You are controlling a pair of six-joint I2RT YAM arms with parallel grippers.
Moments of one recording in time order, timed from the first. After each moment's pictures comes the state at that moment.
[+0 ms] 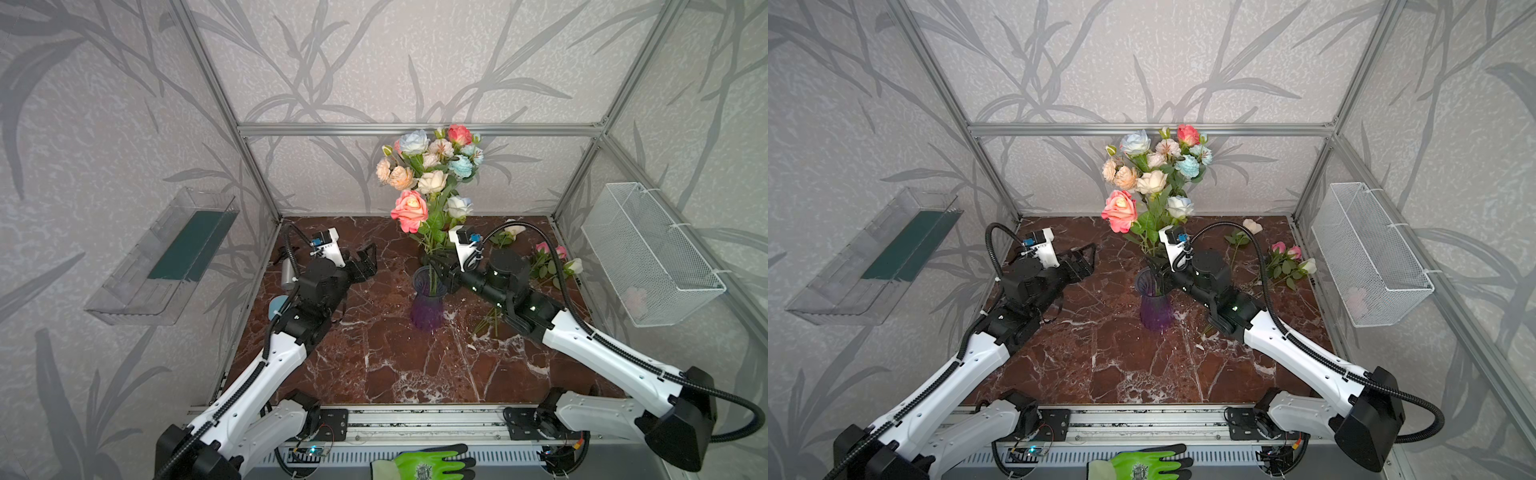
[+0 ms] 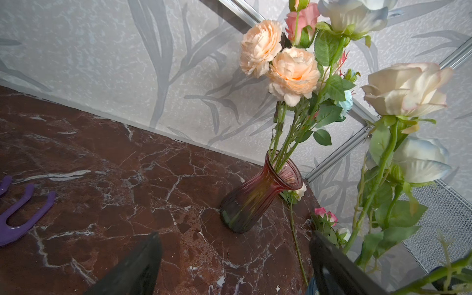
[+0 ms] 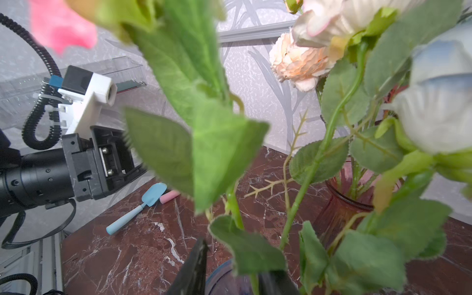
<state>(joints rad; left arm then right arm) -0.40 0.97 0.77 0.05 -0.09 -0.59 0.75 1.18 0.99 0.06 -0.04 0.18</state>
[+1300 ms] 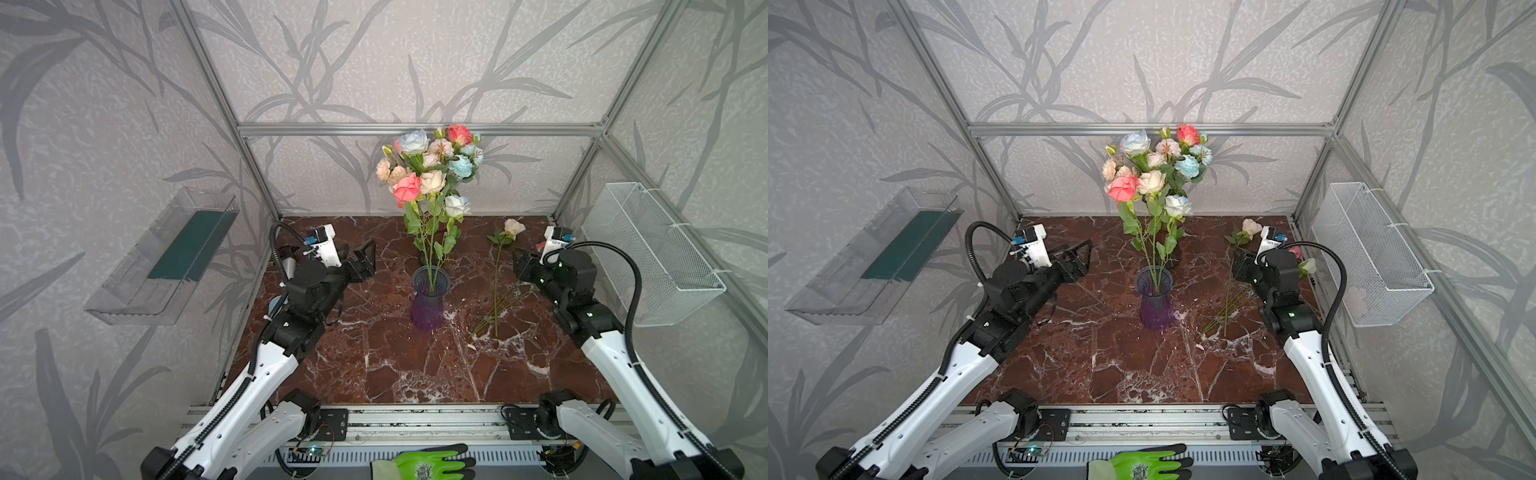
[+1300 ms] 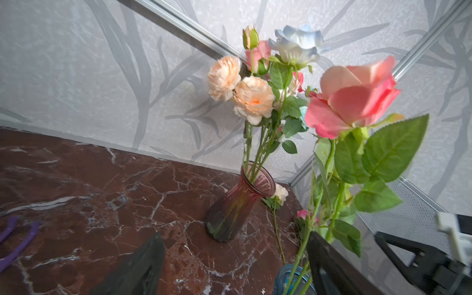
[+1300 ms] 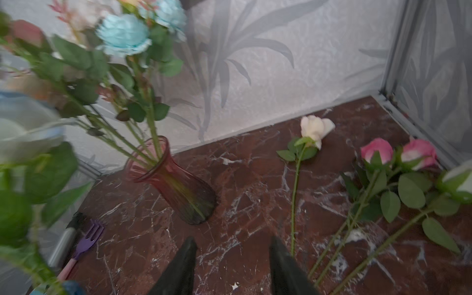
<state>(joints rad) -0.46 0.91 0.84 -0.01 -0.04 -0.55 0.12 0.98 0.82 -0.21 -0.05 0.45</state>
